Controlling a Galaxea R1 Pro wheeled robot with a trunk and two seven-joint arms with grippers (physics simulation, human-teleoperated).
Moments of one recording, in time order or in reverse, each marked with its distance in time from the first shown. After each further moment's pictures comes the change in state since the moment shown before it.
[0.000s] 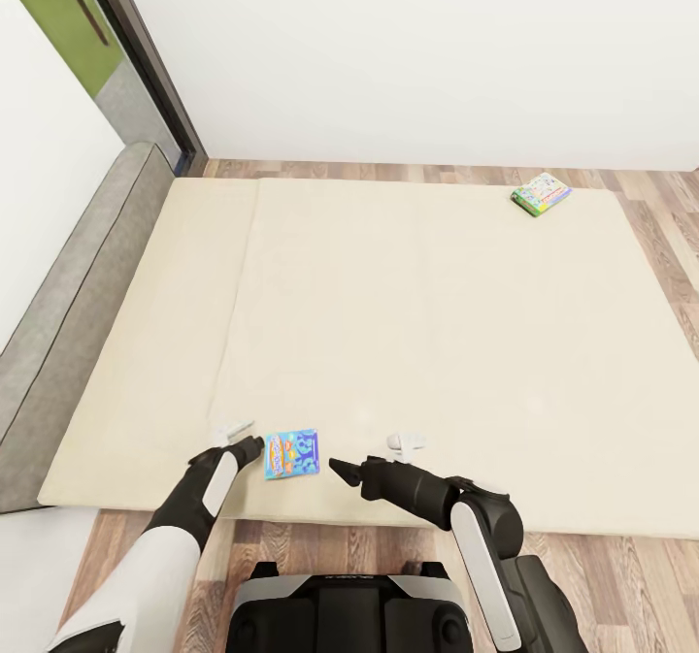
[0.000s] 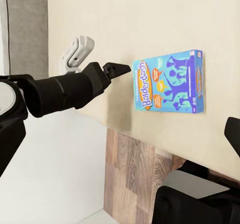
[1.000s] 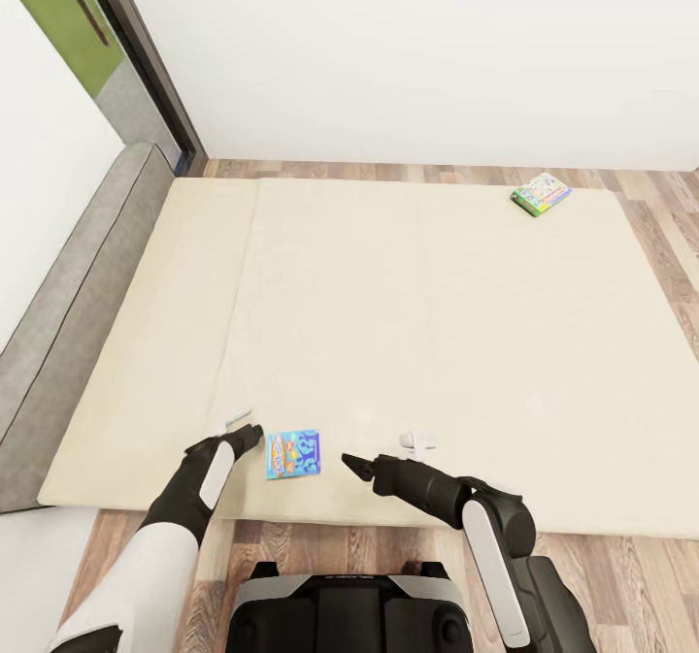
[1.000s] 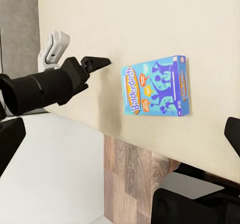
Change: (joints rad) left arm 0.001 -0.001 -0.010 -0.086 -0.007 0.041 -0.012; right arm 0.004 0.000 -0.063 0.000 -0.002 0.007 0.011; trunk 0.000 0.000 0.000
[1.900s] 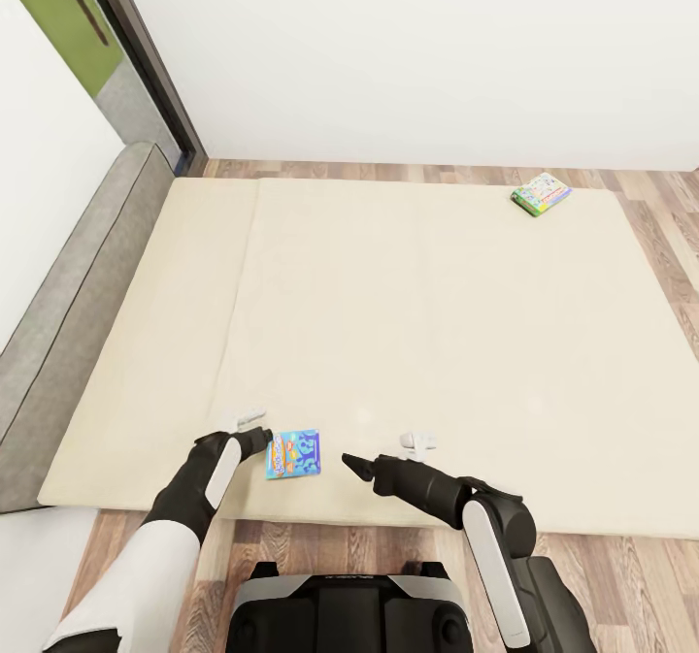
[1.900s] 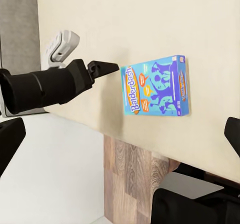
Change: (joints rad) left arm 0.000 0.013 -0.119 -0.026 -0.003 0.130 -0.002; right arm 0.001 0.000 -0.001 0.000 0.000 -0.001 0.000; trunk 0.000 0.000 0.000
